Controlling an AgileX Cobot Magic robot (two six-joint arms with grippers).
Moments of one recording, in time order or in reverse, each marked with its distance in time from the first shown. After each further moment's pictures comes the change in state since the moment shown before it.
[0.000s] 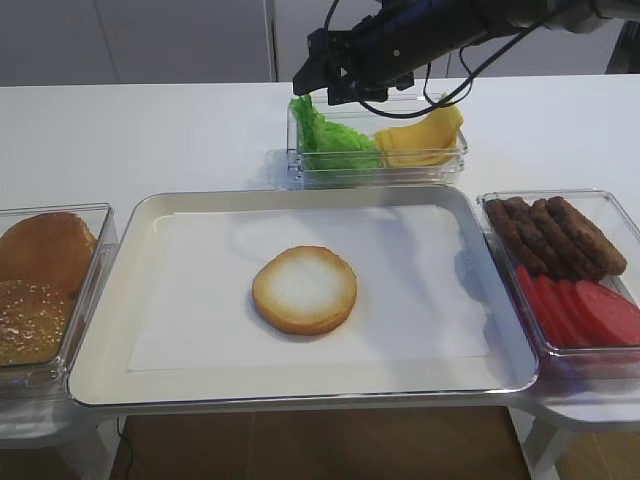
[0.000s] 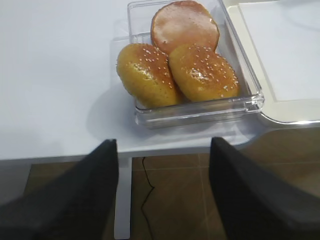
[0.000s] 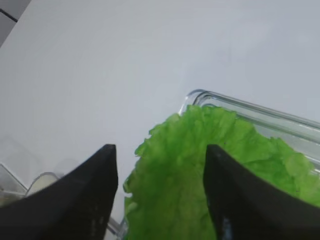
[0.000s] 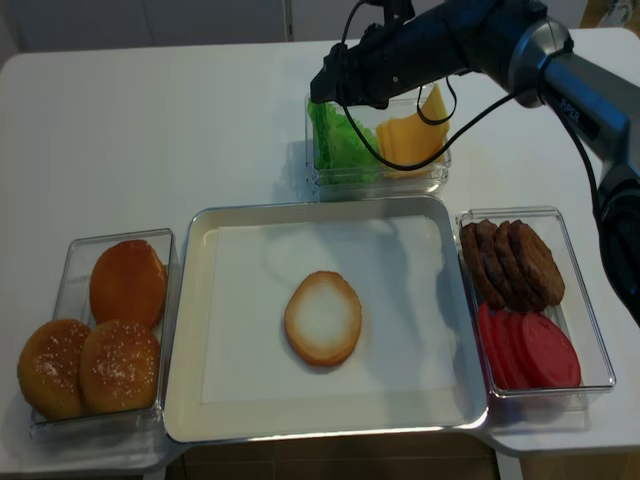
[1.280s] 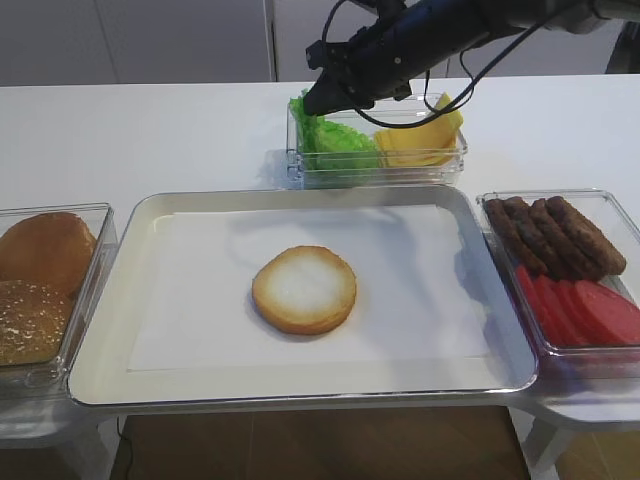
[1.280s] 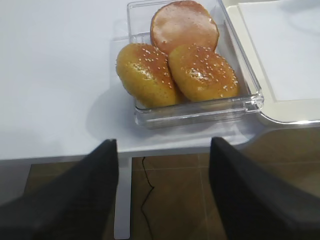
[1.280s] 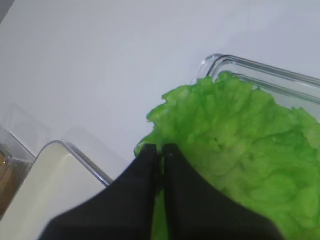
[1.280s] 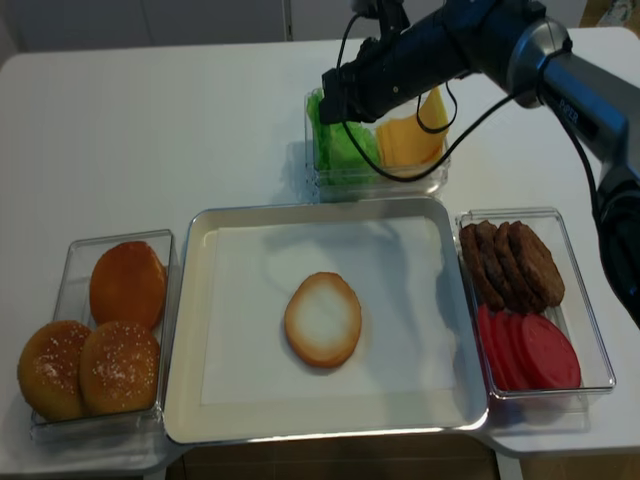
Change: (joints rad) left arm 0.000 0.000 0.000 0.000 0.000 0.000; right arm 0.000 0.002 0.000 -0.027 0.092 0.000
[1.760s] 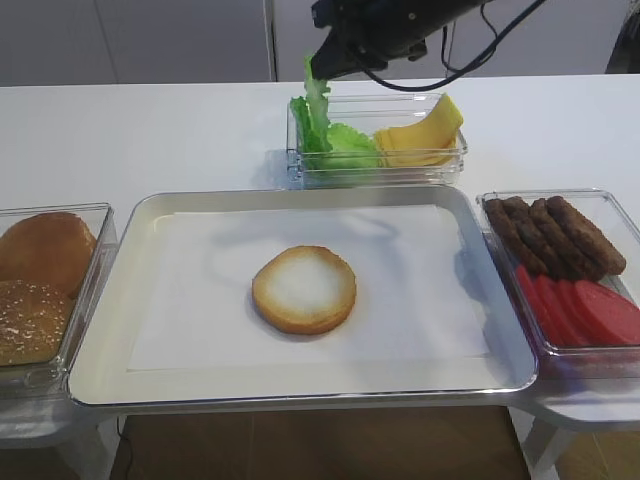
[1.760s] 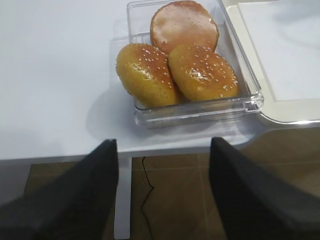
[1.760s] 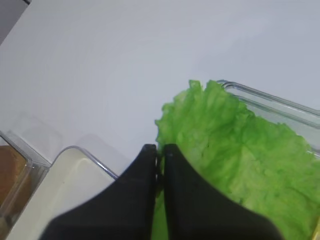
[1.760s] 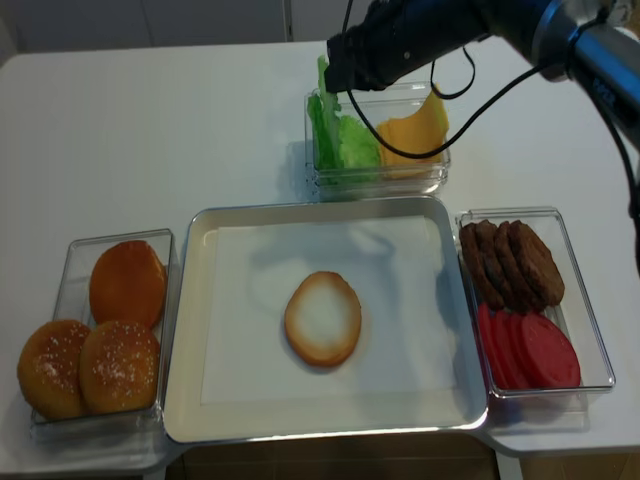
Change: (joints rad) left arm 0.000 0.000 0.000 0.000 0.000 0.000; right arm 0.000 -0.106 0.000 -0.098 0.007 0.080
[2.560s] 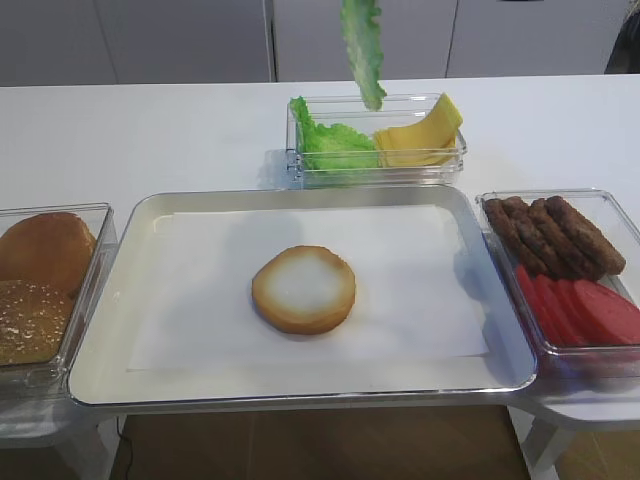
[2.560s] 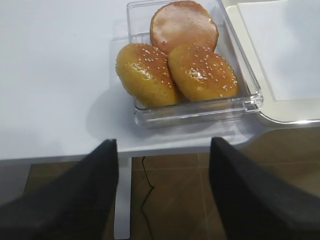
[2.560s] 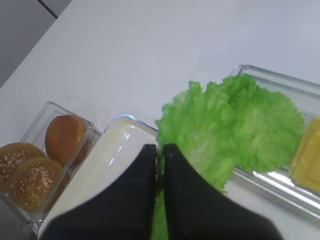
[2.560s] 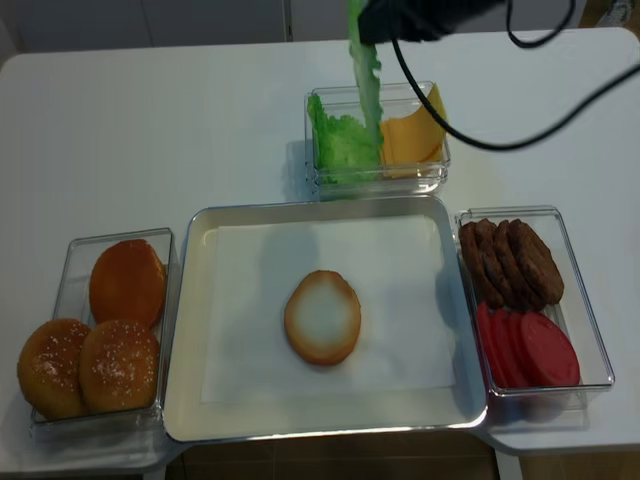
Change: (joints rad) left arm 0.000 0.000 0.000 0.000 0.000 0.000; right arm 0.000 -0.427 0.247 -0.131 0.079 0.124
